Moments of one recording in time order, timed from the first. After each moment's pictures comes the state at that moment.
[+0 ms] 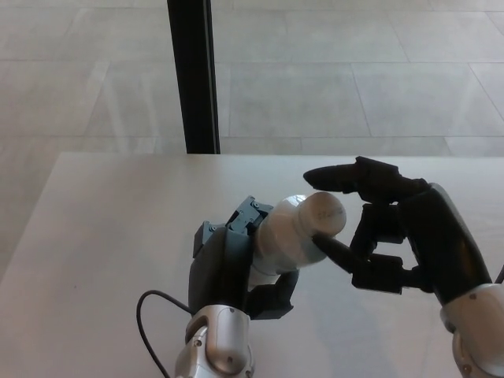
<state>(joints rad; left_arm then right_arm) -0.28 -0.06 -0.35 0.10 0.41 0.33 0.33 -0.18 -0.22 0.22 -0.54 -0.27 0.44 0.06</state>
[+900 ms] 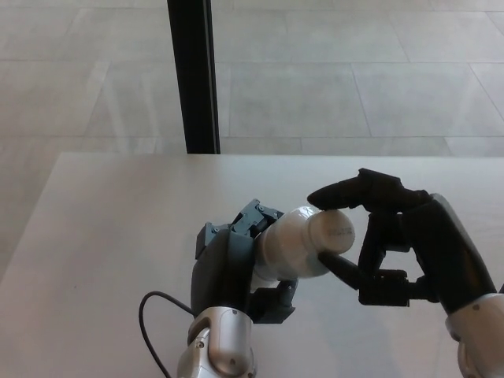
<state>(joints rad) -0.28 -0.07 -0.35 0.10 0.41 0.33 0.33 -0.15 -0.25 0.22 -0.52 -0.29 0.39 0.07</state>
